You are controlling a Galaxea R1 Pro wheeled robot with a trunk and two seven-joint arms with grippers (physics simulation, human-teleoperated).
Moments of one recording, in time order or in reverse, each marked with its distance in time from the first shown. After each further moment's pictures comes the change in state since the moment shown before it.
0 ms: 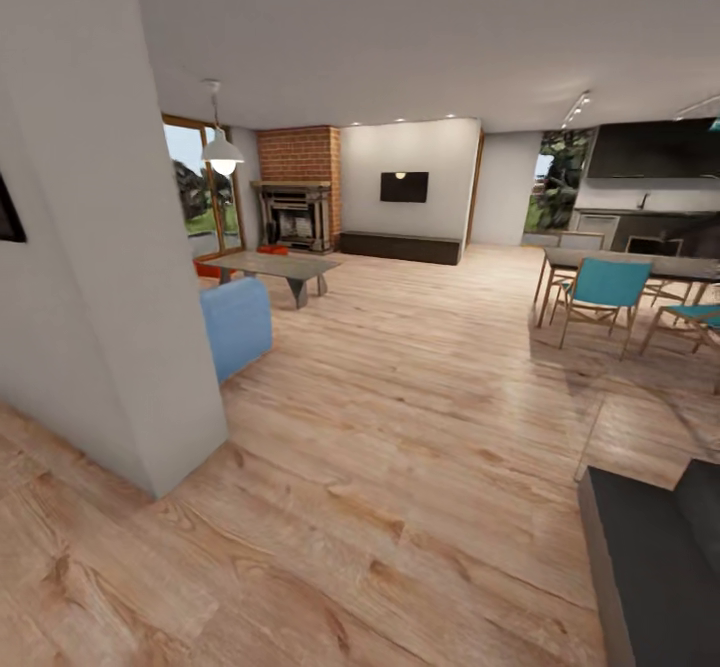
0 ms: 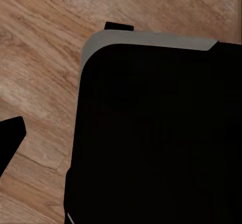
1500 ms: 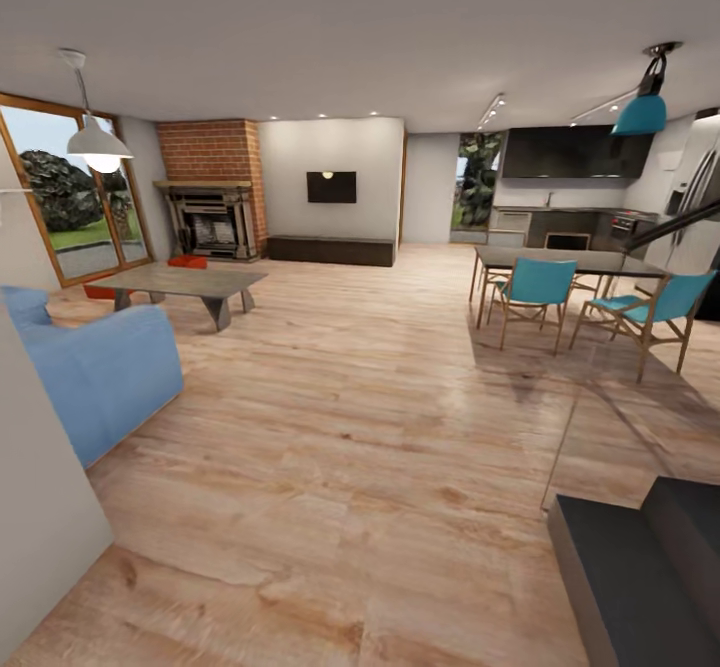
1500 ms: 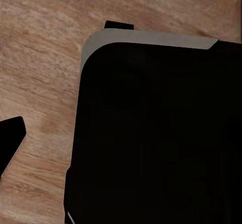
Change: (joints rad) left arm 0.000 0.000 0.000 0.001 0.000 0.002 0.000; right arm 0.000 0.000 0.002 0.000 0.008 0.001 0.000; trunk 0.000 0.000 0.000
